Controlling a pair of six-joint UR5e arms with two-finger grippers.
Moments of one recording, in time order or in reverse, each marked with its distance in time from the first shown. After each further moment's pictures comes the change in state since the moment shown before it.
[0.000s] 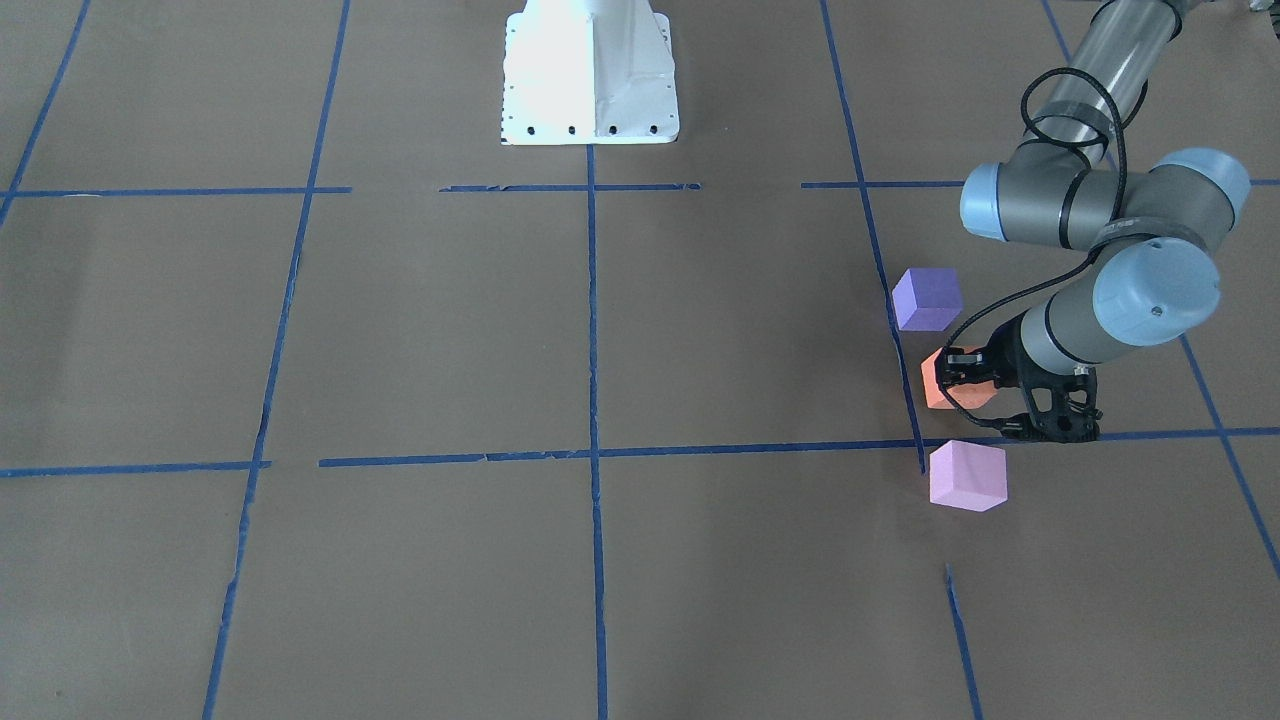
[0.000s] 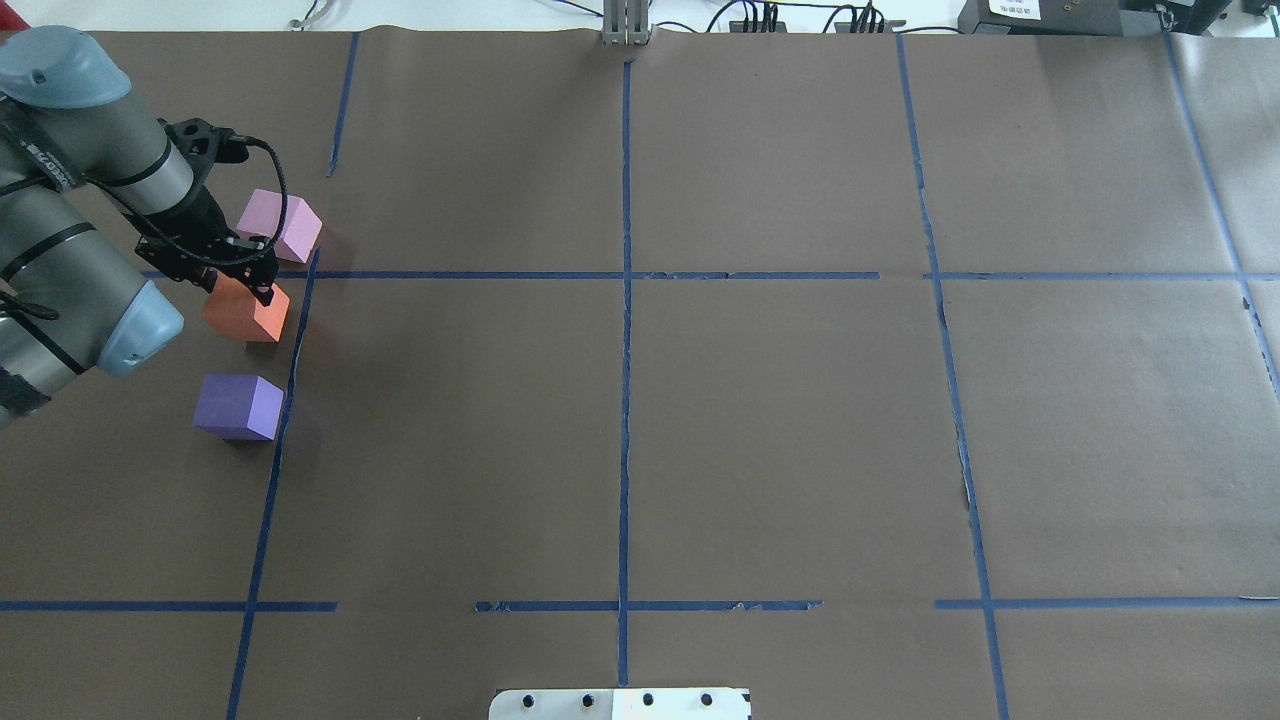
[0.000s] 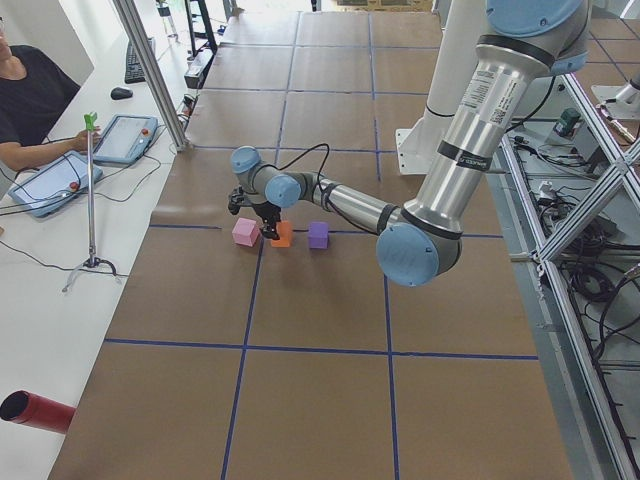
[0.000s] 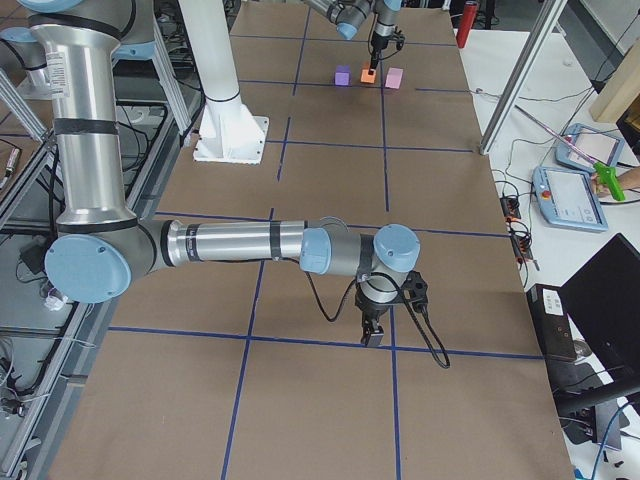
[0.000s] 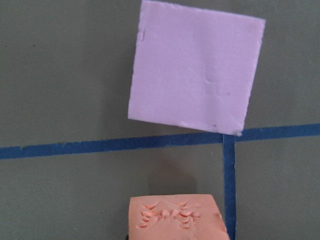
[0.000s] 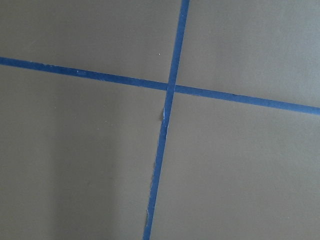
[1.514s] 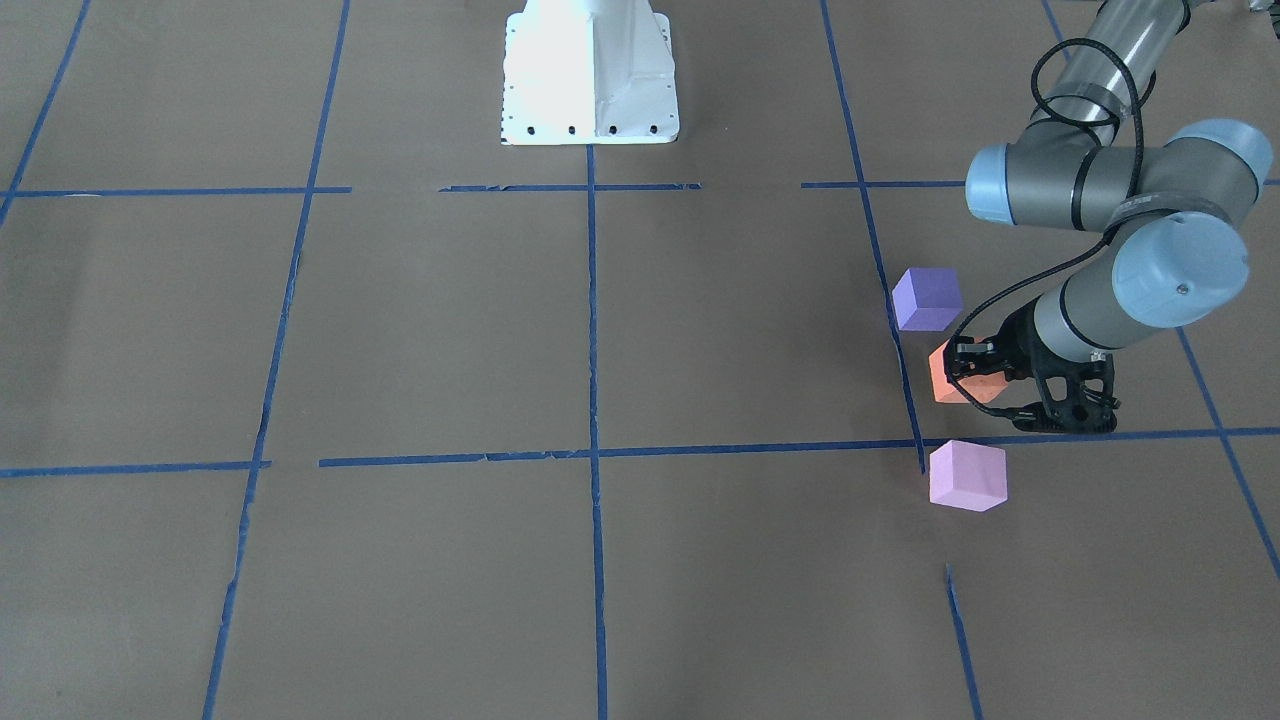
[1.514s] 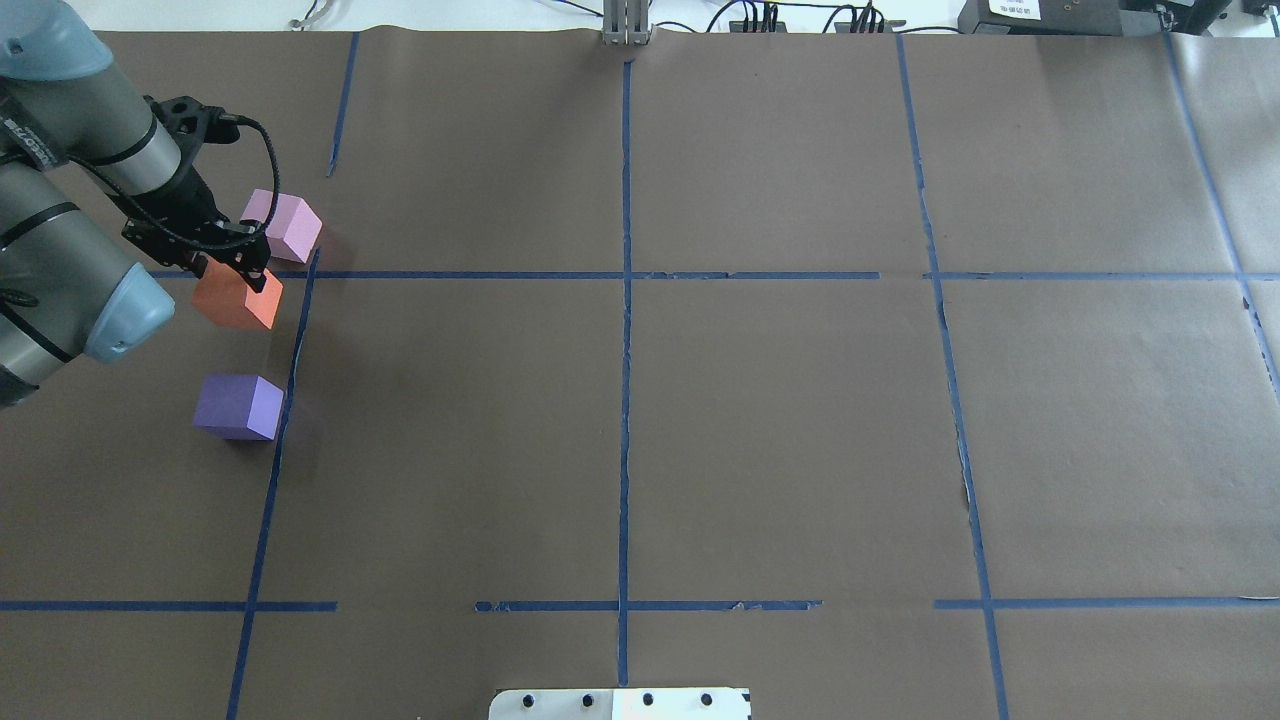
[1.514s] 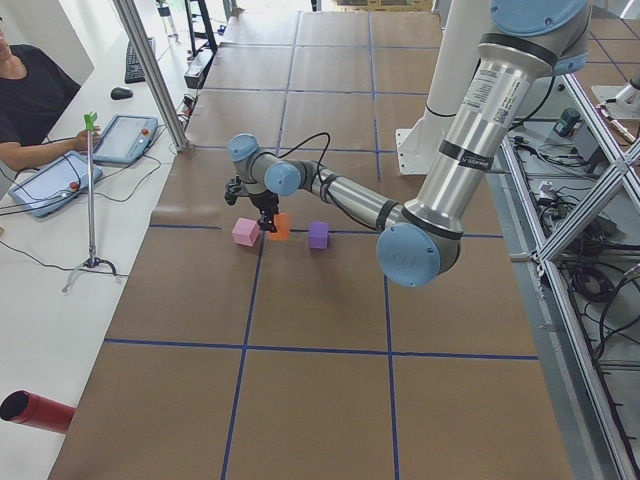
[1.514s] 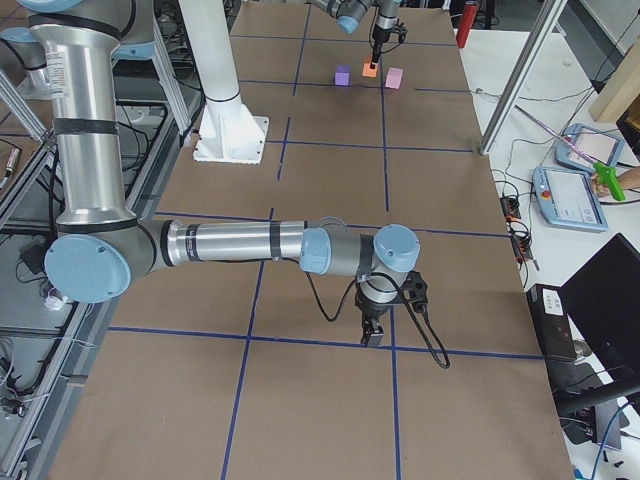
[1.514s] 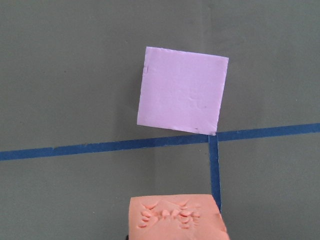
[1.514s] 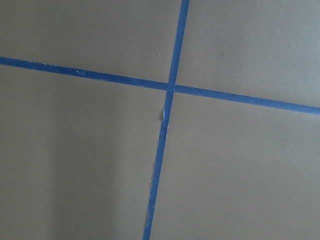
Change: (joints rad) left arm -0.019 -0.002 -0.055 0.065 0.002 0.028; right arm 0.000 0.000 0.000 0.000 0.000 0.000
